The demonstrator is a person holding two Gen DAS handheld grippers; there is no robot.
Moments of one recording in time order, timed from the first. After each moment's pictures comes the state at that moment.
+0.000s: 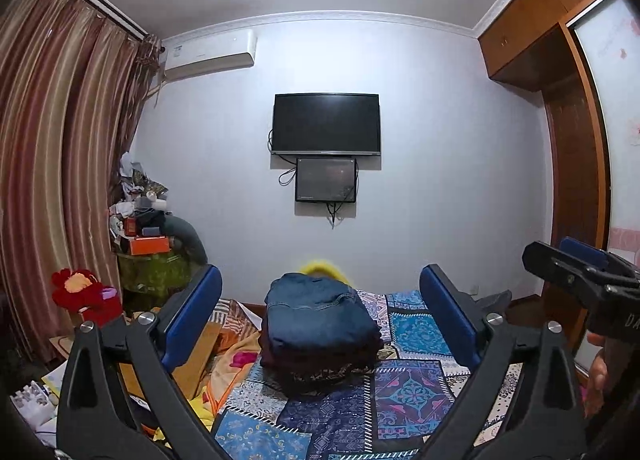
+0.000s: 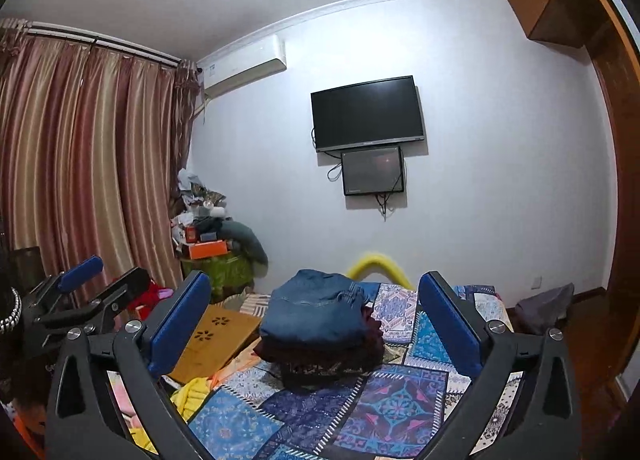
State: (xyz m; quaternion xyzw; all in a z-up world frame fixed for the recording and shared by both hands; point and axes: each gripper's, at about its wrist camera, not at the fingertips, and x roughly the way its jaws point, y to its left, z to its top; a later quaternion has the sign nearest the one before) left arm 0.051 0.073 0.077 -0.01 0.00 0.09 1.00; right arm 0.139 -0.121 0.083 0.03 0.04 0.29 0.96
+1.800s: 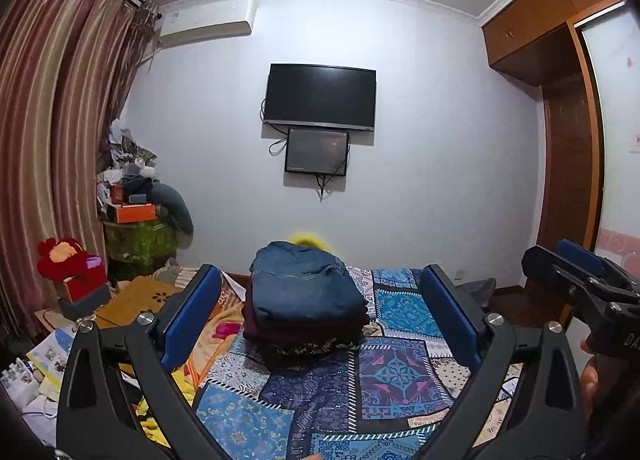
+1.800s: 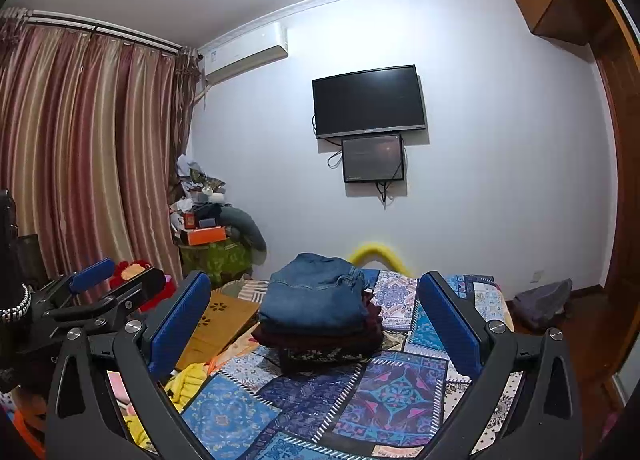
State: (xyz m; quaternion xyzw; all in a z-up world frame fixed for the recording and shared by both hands) left arm 0.060 0.086 0.063 -0.05 0.05 0.06 1.00; right arm 0.130 -0.122 0.078 0.01 0.06 0.28 0.96
